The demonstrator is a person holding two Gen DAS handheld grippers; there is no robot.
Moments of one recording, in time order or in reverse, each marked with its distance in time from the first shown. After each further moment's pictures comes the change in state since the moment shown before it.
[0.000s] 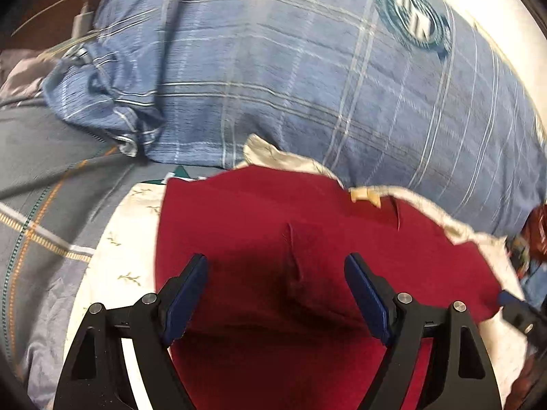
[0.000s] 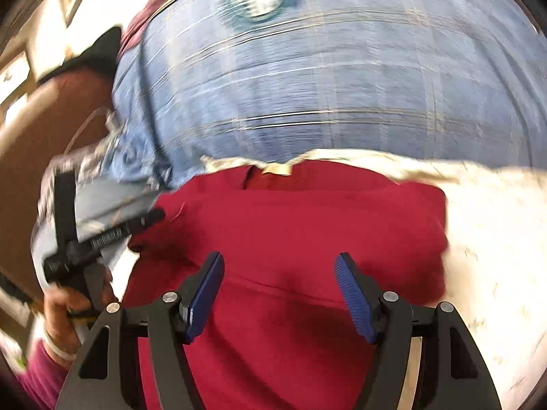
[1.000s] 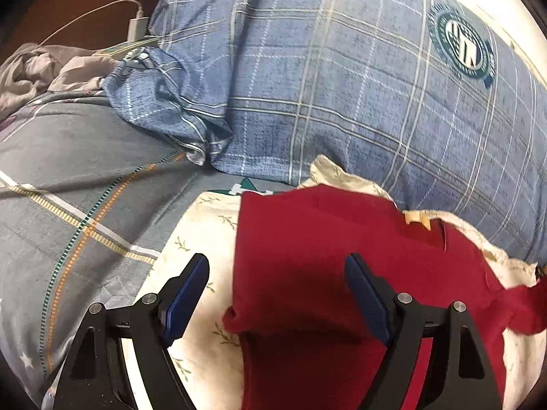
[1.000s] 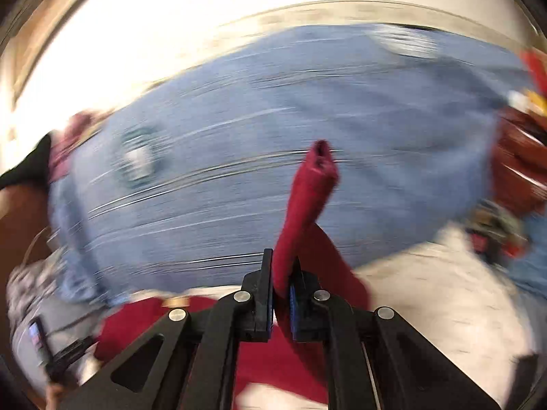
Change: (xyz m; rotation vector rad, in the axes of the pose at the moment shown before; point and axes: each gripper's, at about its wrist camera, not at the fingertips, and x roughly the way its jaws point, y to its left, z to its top) left arm -0.030 0.021 -0.002 -0.103 -0.070 0.178; right arm -0.122 -0.082 0.106 0.078 -0.318 -0.224
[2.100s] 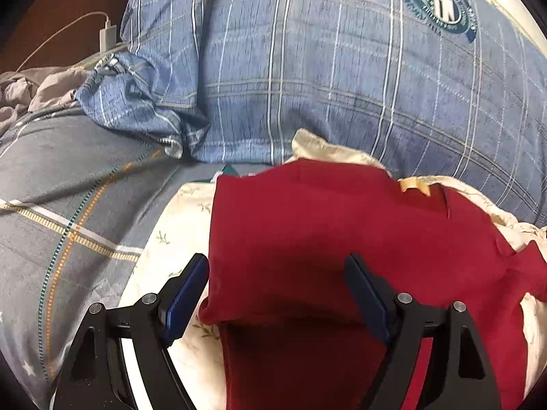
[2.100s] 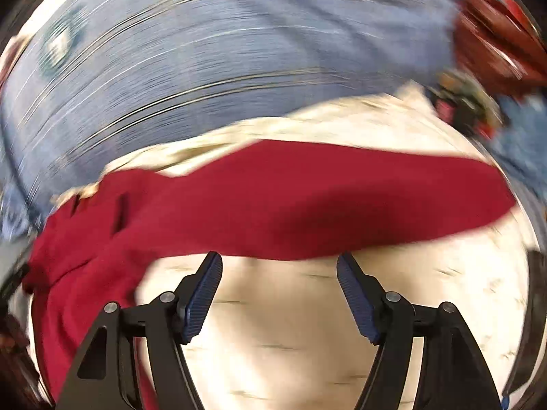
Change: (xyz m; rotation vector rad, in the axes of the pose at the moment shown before) left arm 0.020 -0.030 -0.011 0.139 0.038 0.021; right arm 0.040 -0.089 -0.135 0.147 0.368 -0.309
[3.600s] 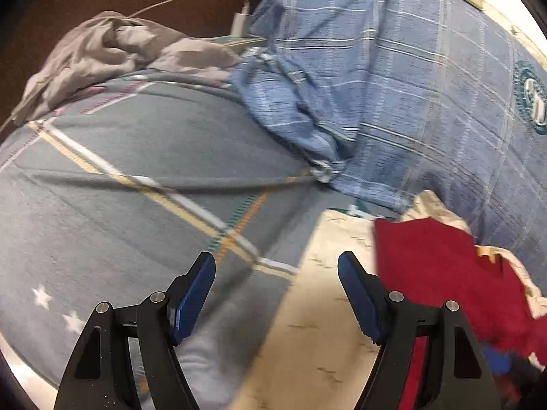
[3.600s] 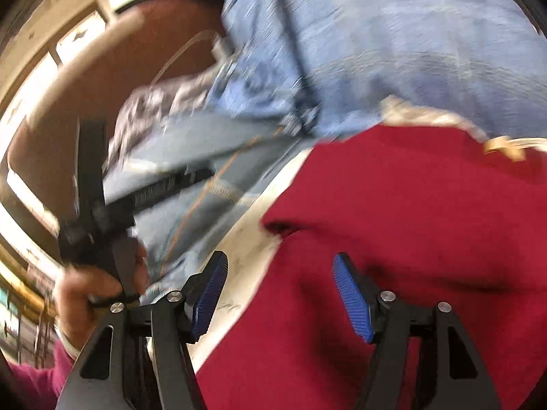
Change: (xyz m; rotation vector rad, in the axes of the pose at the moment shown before) left arm -0.034 0.102 0.013 -0.265 -0.054 0.159; right arm -0.007 0.350 -0.091 -0.562 0.137 0.838
